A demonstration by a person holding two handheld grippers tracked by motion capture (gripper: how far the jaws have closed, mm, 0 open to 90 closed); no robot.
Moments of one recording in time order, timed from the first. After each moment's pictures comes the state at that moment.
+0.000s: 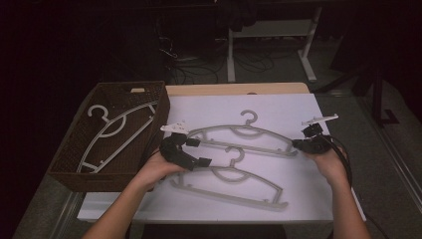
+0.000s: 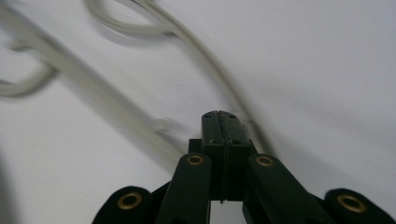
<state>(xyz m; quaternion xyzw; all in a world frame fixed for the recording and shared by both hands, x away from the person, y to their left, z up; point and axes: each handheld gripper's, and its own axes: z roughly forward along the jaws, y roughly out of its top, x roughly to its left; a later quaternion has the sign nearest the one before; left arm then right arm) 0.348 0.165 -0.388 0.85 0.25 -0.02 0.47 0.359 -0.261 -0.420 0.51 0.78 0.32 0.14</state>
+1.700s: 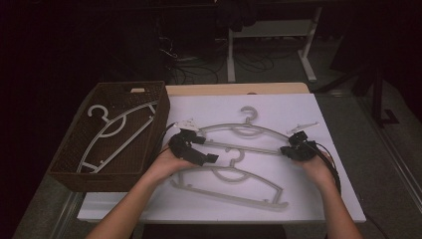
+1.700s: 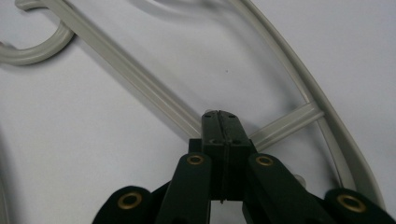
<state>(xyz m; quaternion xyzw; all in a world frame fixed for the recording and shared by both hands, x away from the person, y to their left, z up) 0.367 0.140 -0.398 0.86 0.26 0.00 0.44 0.358 -0.231 -0.444 0.48 0.82 0.29 0.15</state>
